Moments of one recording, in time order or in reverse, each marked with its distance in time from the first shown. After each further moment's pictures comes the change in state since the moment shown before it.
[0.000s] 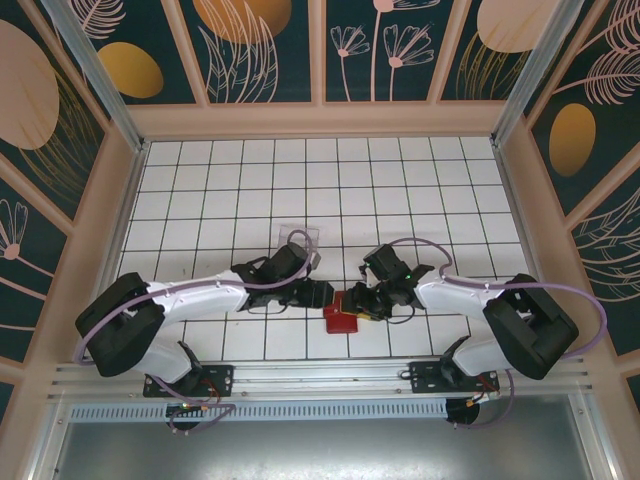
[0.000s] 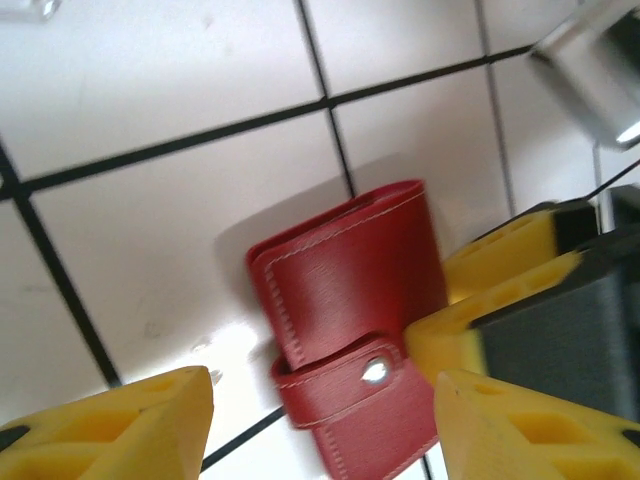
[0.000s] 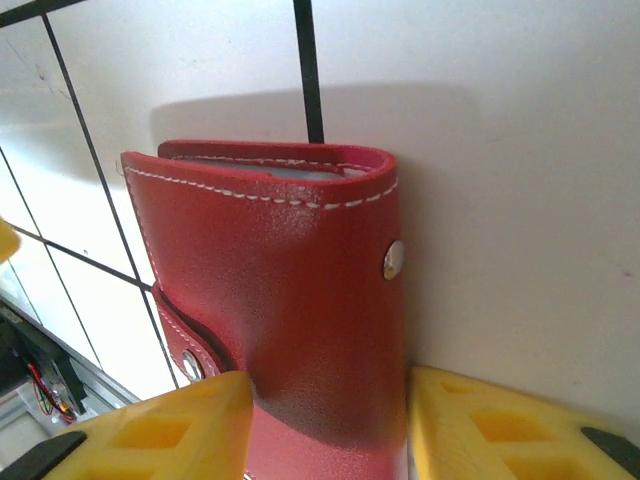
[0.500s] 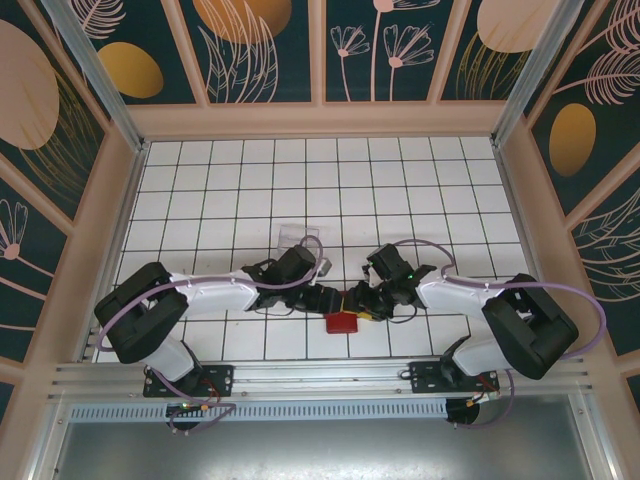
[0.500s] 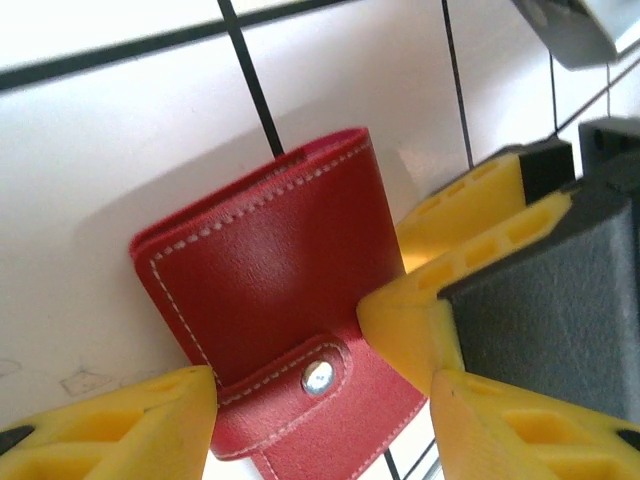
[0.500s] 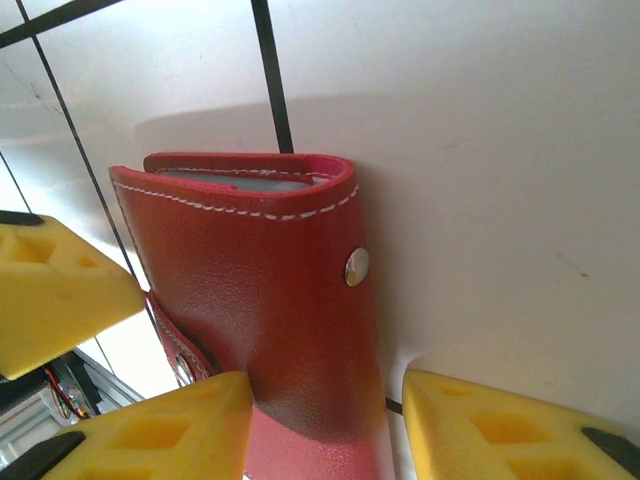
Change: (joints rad) left arm 0.000 0.111 0.012 0.126 0.157 0.011; right arm -0.026 0.005 -0.017 0.020 -0.030 0.026
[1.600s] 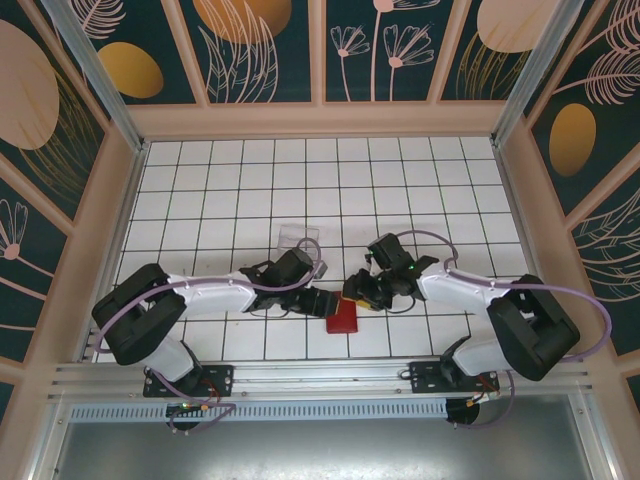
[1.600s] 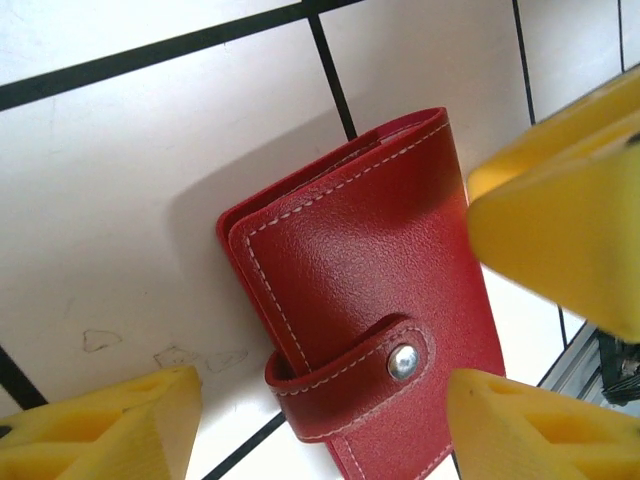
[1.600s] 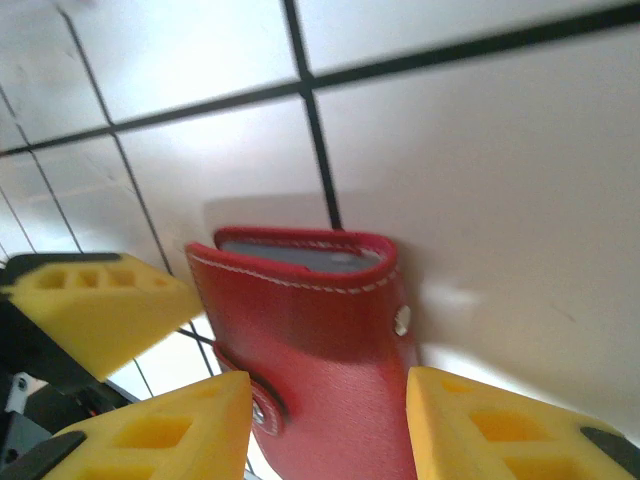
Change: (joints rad) left arm 0.001 -0.018 -0.037 -0.025 -0.040 0.056; right arm -0.036 -0.014 0.087 -0.060 0.053 0.053
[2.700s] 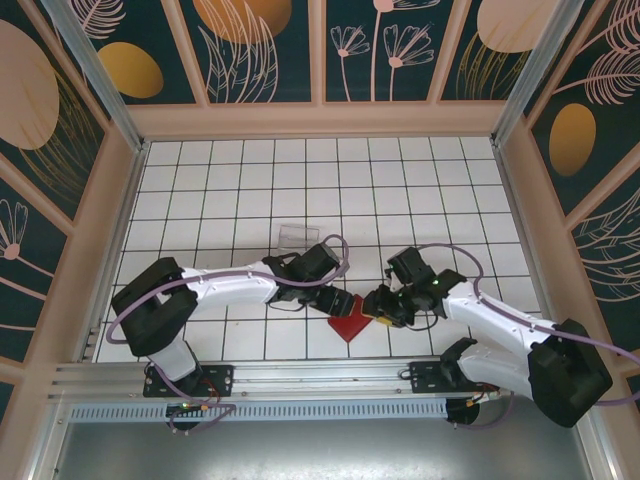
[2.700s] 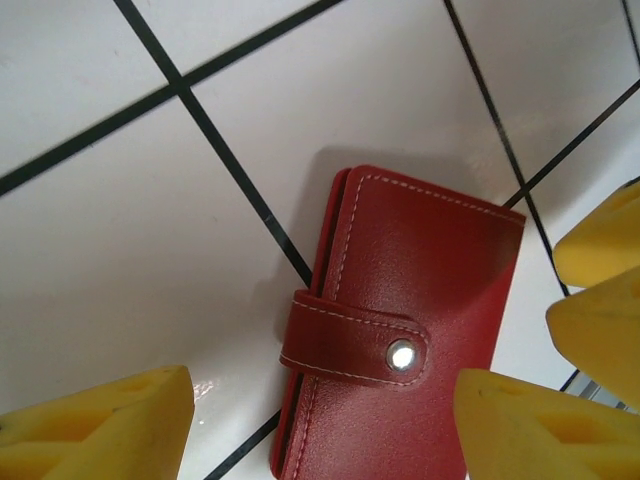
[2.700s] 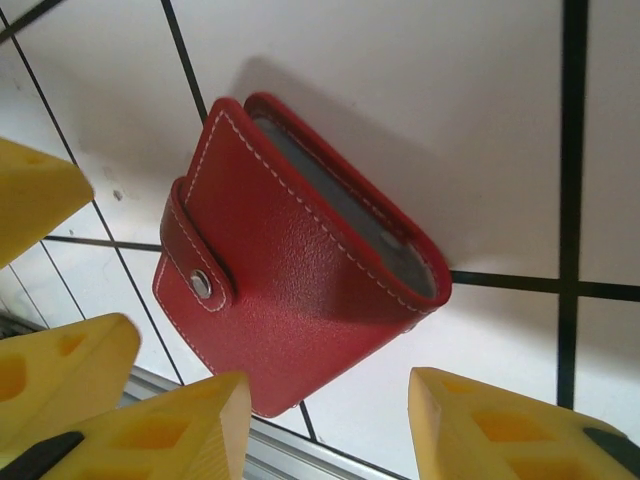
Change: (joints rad) left arm -0.094 0.108 0.248 -0.235 -0.117 0.148; right arm -0.026 -0.283 -0.111 -0.260 0.000 -0.040
